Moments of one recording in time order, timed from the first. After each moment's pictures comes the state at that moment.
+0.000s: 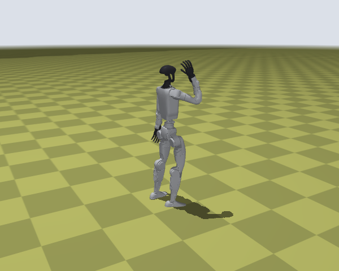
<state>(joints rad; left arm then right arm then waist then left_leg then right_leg) 0.07 0.14 -0.01 1.58 0.93 0.13 0.21 -1.06 -0.55 0.00 -0.48 0.05 -0.43 -0.57 -0.06 -0.02 -0.10 0.04 0.04 0.16 0.04 -0.08 -0.01 -0.07 -0.09 -0.39 0.13 -0.06 -0.03</state>
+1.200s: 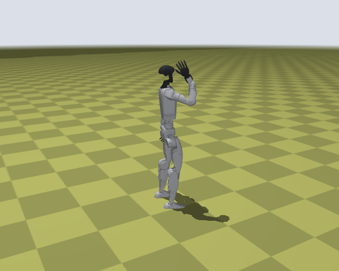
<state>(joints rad) 0.06 0.12 -0.08 1.59 0.93 0.09 0.26 -1.07 -0.60 -0.04 -0.47 -0.03 -0.41 -0.54 -0.07 -0.03 -0.10 0.01 0.00 0.16 0.04 -0.10 0.03 -0.09 -0.07 -0.11 0.12 -0.05 0.02</state>
